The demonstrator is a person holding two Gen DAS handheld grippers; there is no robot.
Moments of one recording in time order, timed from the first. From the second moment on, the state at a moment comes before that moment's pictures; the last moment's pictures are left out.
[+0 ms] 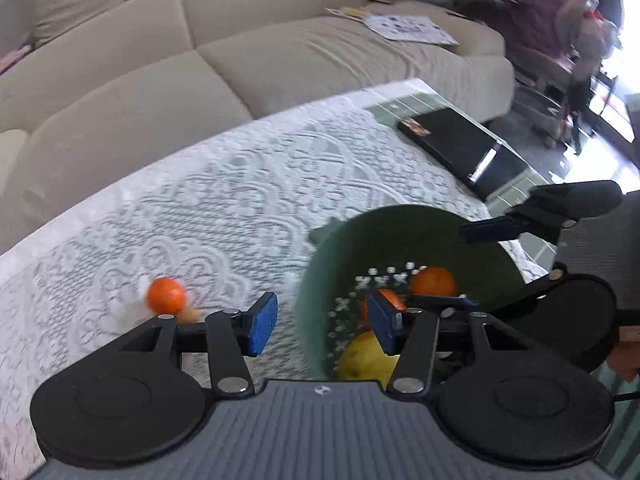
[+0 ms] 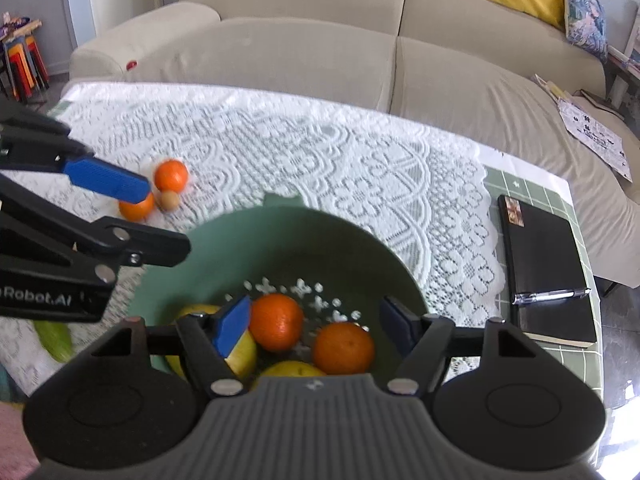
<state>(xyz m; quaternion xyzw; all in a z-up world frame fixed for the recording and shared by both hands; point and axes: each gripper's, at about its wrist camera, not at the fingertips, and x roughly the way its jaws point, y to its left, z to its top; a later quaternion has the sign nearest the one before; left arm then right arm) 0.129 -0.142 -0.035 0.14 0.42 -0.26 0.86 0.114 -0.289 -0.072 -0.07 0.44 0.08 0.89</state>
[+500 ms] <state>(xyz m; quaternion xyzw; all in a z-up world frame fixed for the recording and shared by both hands) 0.116 -0.039 -0.025 0.06 0.44 -0.13 0.89 0.102 -0.219 -0.051 0.02 0.43 0.09 0.90</state>
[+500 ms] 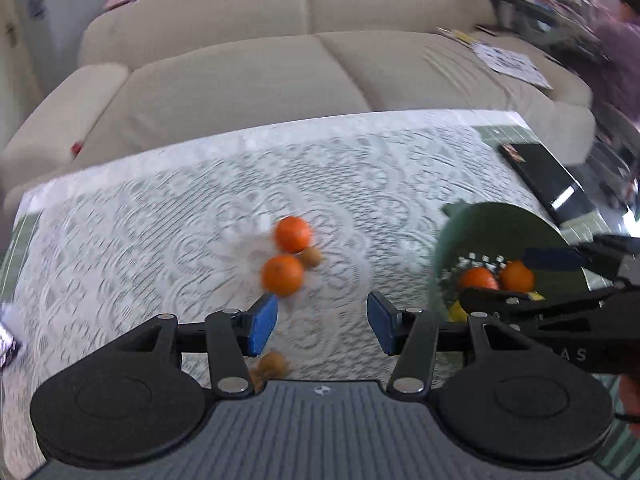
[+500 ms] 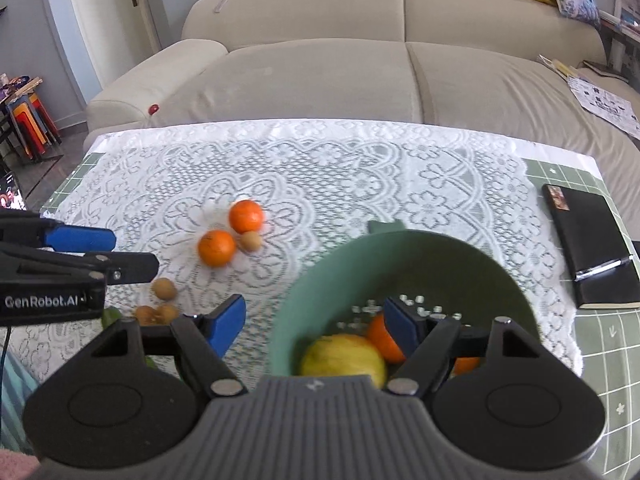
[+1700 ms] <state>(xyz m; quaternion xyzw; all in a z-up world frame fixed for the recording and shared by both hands) 0.154 0.034 -0.068 -0.05 0.45 -0.08 0.89 0.157 -0.146 -0.083 -0.05 0.44 0.15 0.88</state>
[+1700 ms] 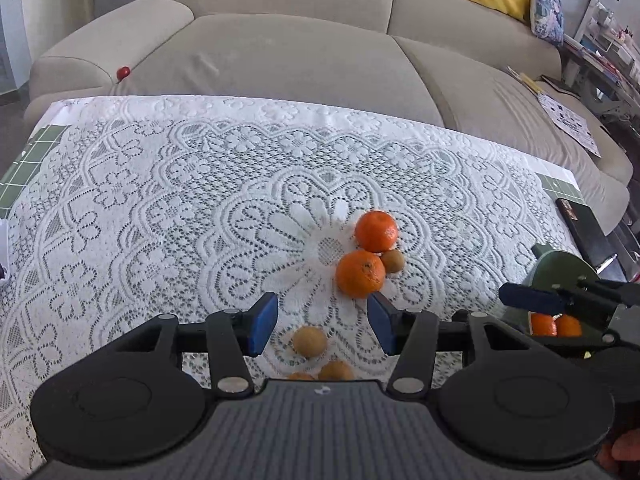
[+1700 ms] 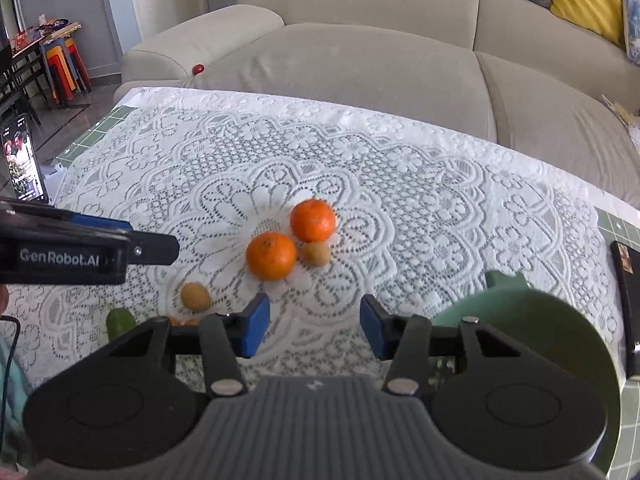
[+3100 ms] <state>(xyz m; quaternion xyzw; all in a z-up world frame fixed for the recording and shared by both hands) 0.237 -0.002 -0.144 -0.06 0.52 -0.16 0.84 0.245 -0.162 -0.117 -0.02 0.49 0.13 0.86</state>
